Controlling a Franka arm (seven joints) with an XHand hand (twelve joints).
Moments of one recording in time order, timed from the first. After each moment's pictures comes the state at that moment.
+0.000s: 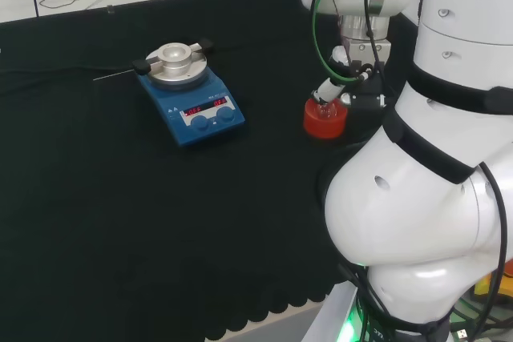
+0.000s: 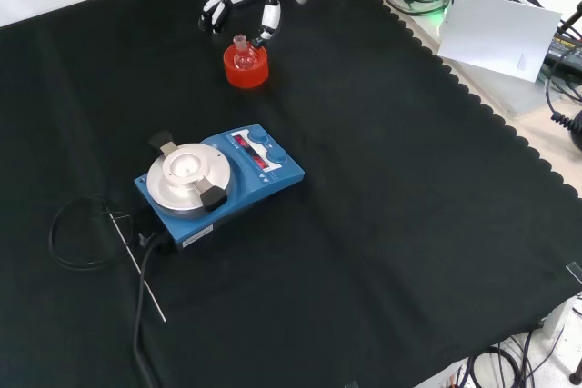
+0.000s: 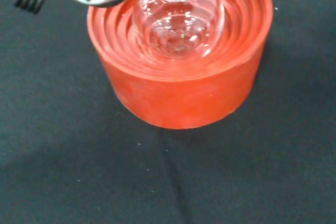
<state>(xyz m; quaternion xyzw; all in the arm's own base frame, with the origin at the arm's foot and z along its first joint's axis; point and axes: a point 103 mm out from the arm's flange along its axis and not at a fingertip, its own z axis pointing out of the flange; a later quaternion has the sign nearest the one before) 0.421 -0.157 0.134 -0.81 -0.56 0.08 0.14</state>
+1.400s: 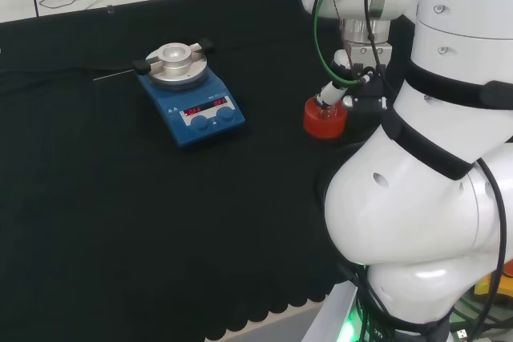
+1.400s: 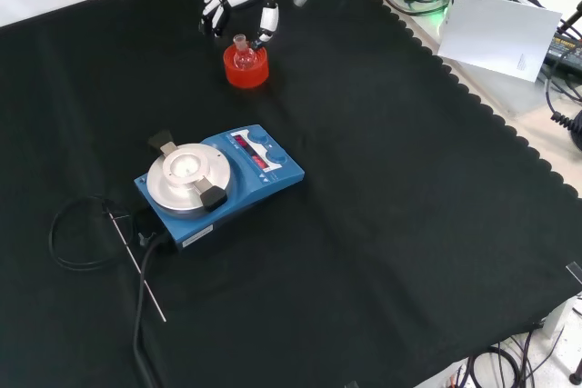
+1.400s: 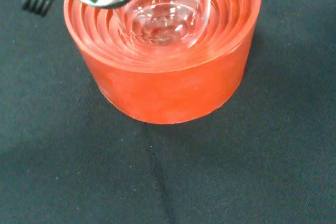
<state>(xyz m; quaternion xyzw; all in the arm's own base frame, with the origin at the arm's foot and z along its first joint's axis) 0.423 -0.163 0.123 -0.81 -0.56 0.09 0.15</state>
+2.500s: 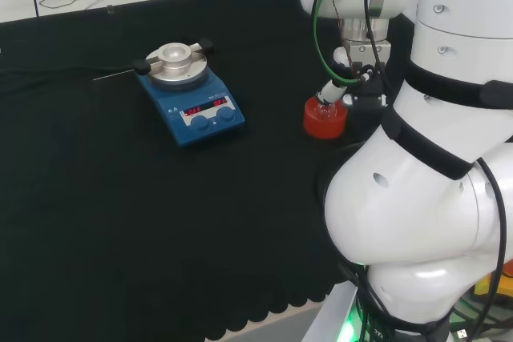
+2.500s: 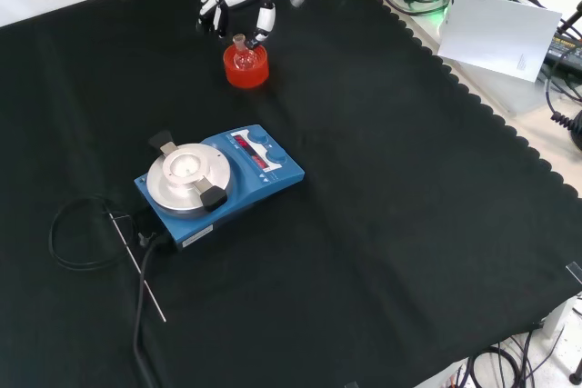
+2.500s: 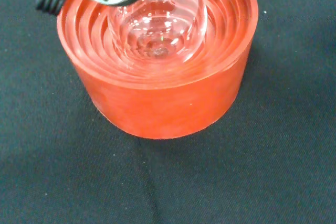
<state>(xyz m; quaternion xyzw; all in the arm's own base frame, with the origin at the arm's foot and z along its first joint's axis) 0.429 -0.166 0.125 -0.81 -0.57 0.09 0.13</state>
